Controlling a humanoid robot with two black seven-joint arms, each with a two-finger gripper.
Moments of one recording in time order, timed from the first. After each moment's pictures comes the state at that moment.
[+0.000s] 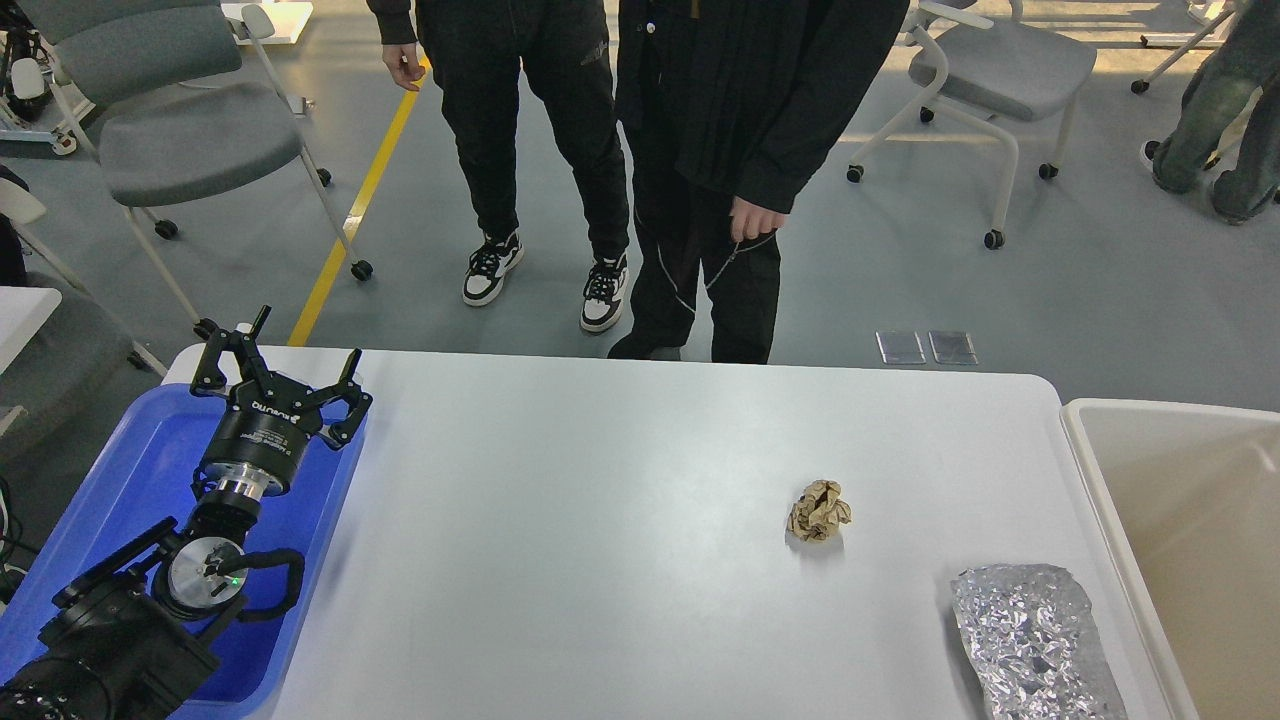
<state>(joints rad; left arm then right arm) -0.49 0.34 -0.88 -0.55 -0.07 -0.64 -0.50 0.47 -0.49 0.42 -0.05 -0.30 -0.03 0.27</state>
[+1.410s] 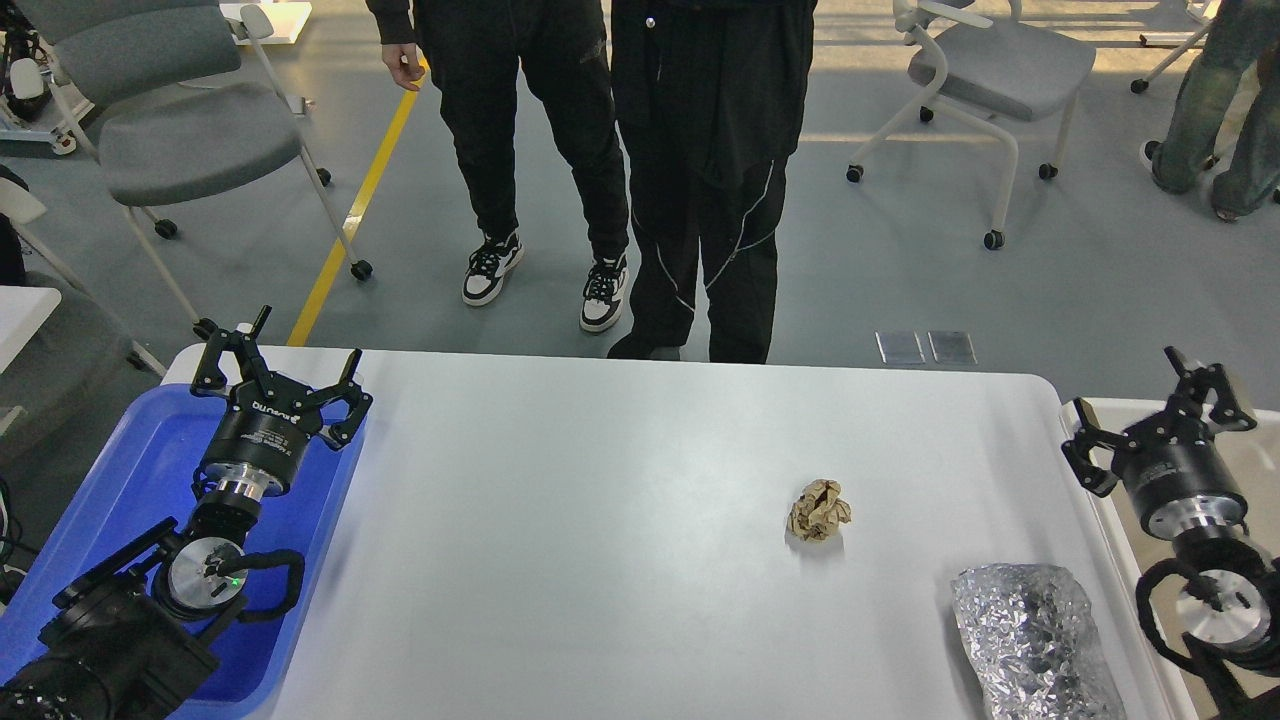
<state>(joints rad) -0.49 0.34 -0.88 -0.55 -0.07 -0.64 -0.50 0.26 -0.36 1.37 0.86 -0.37 0.15 0.27</state>
